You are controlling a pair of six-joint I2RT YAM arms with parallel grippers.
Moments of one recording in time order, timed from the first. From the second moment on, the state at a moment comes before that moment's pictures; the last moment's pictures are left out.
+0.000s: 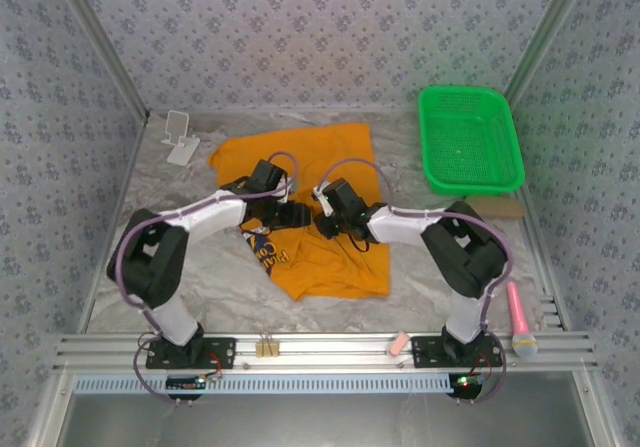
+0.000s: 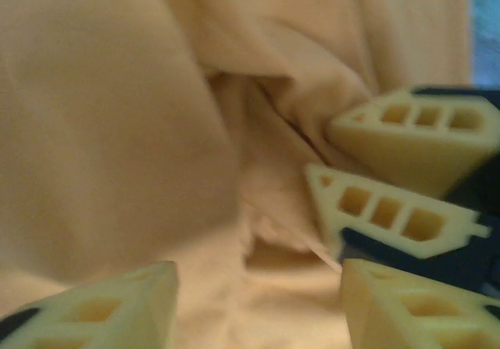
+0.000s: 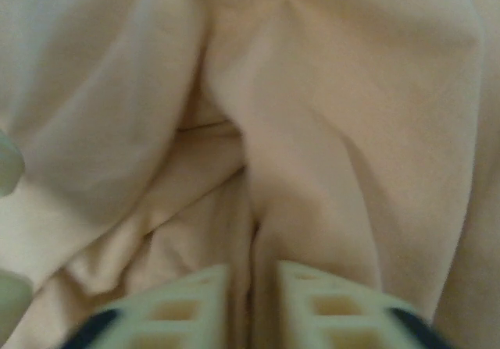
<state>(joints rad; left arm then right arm) -0.54 1.71 1.04 -0.39 0.35 -0.52 0.74 1.84 1.01 -0.02 0.00 0.13</state>
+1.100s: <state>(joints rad) -0.49 1.58 1.07 -0.51 0.35 -0.28 0.65 1.59 0.99 -0.17 -0.13 0.01</state>
